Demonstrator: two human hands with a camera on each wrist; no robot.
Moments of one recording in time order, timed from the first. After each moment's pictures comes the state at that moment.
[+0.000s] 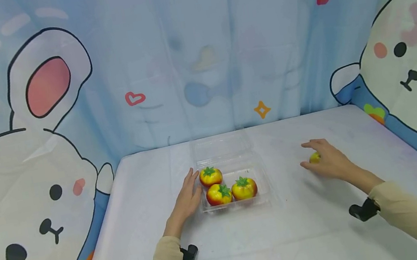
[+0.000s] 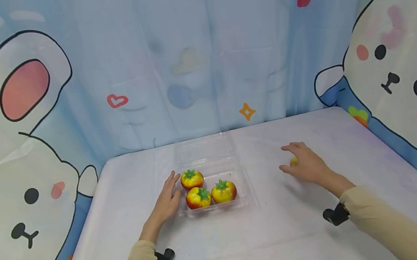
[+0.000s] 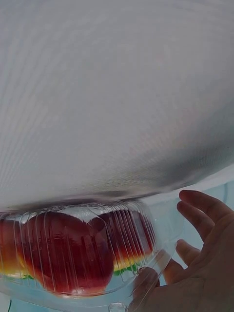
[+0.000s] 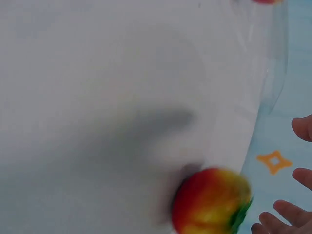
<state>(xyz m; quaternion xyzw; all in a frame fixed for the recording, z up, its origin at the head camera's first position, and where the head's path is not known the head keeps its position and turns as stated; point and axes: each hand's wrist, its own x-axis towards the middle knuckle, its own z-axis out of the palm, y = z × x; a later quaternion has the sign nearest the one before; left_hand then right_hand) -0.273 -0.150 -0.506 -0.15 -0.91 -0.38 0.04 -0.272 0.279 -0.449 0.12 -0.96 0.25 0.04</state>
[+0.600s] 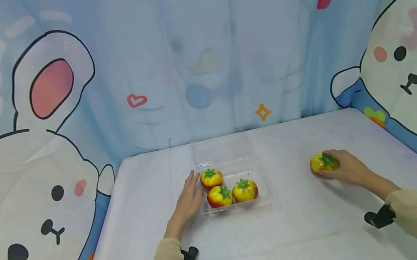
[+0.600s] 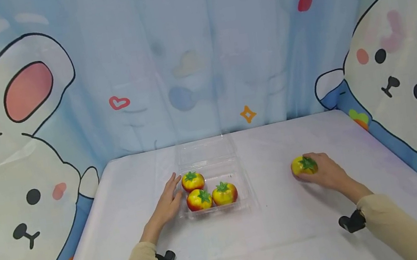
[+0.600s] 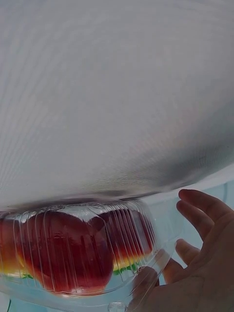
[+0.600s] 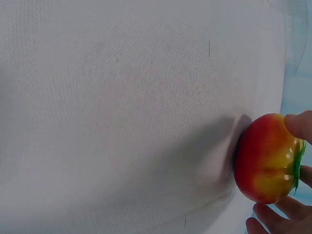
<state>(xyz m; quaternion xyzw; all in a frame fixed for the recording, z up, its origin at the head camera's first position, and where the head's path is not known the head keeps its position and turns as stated) -0.277 -0.151 -0.509 -0.15 -0.91 -0.38 0.04 -0.271 0.328 -0.476 0.07 -0.96 0.26 -0.01</state>
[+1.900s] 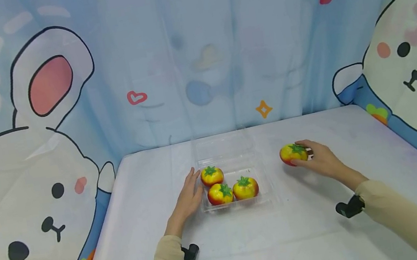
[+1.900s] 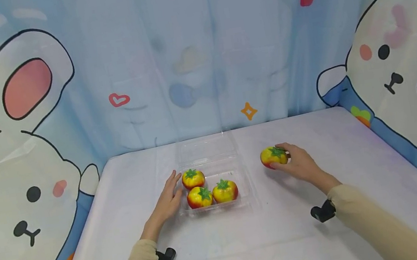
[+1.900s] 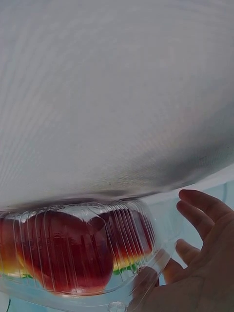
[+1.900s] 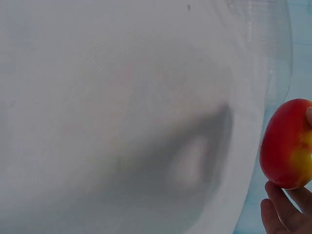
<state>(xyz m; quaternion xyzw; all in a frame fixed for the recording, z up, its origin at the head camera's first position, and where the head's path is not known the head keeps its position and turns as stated) -0.277 -0.151 -0.510 -0.14 -0.92 -0.37 0.03 -0.294 0.264 -0.465 0.10 -0.94 0.32 0.04</state>
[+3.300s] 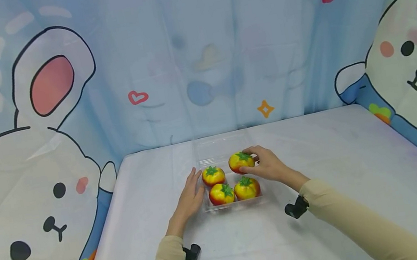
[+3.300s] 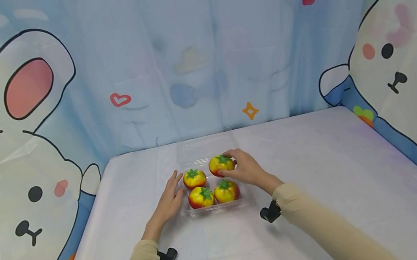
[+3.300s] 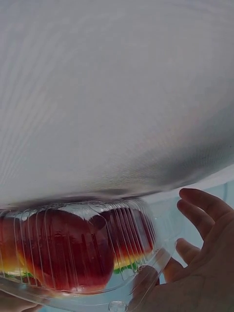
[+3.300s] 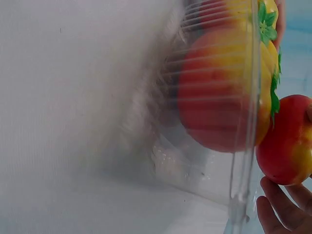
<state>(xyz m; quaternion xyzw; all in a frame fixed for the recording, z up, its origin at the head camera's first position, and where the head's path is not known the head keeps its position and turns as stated) -0.276 -0.151 -0.510 -0.15 -0.91 -0.38 0.04 -0.307 0.129 -0.455 0.19 -0.91 0.38 0.01</state>
